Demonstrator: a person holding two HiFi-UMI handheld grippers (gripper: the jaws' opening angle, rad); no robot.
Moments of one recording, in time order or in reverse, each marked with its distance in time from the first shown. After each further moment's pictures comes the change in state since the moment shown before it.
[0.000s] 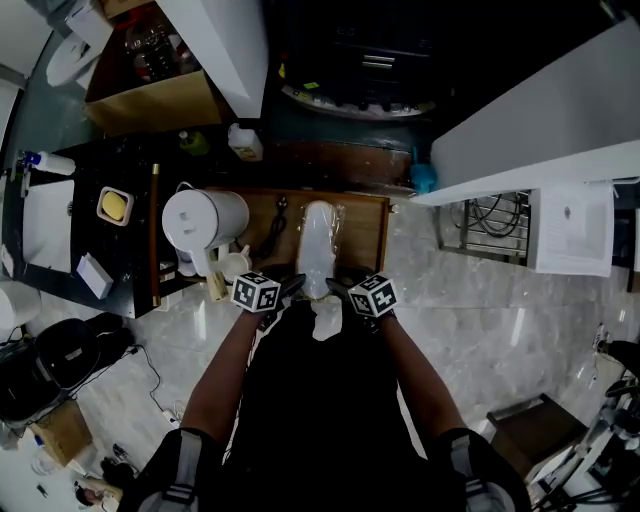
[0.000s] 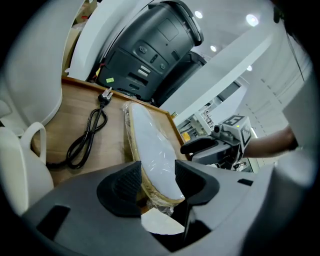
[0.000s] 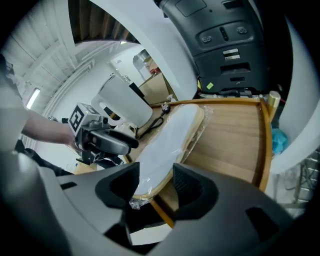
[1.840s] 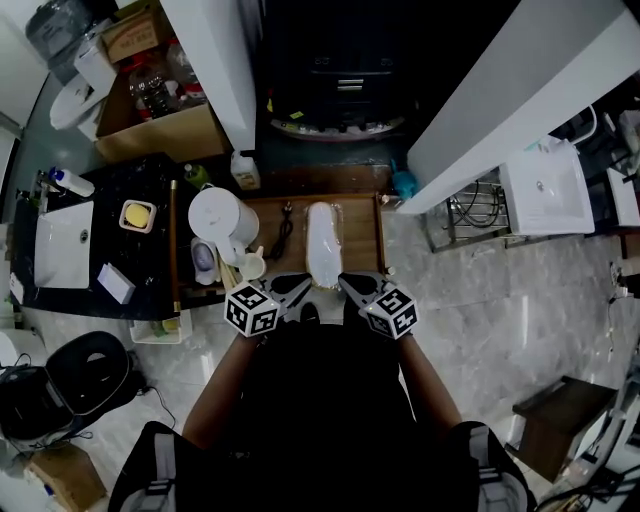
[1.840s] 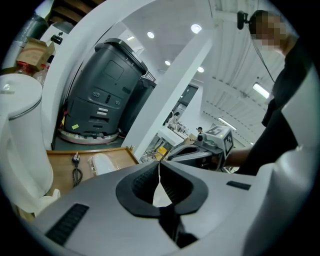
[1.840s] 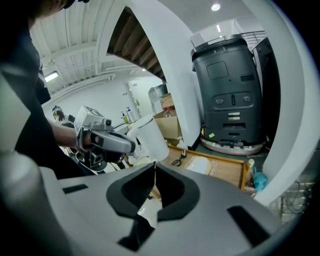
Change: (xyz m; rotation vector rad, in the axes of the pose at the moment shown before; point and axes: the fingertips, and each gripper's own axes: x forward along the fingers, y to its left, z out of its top) left arm -0.137 -0.142 0.039 0.377 -0.226 -0.225; right arm -0.106 0.139 0.051 -0.212 -0.356 -0.142
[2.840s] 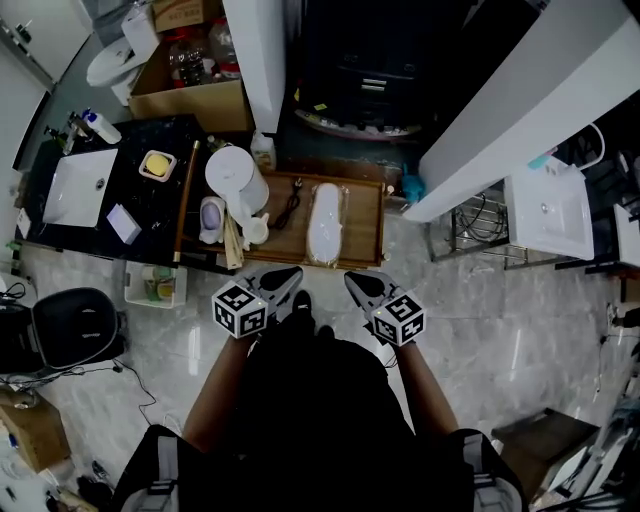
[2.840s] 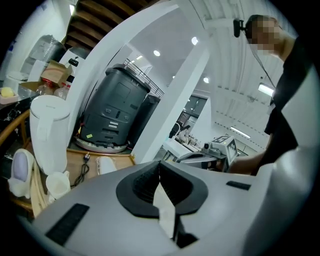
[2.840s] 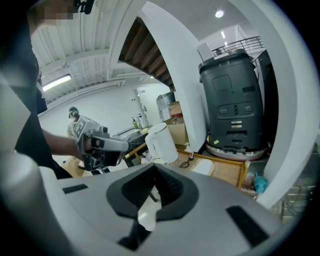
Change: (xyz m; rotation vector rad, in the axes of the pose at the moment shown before) left arm -0.055 -0.075 -0.016 -0.023 -0.195 0.161; right arm -0.075 0.055 -0.010 -0.063 -0.075 0.050
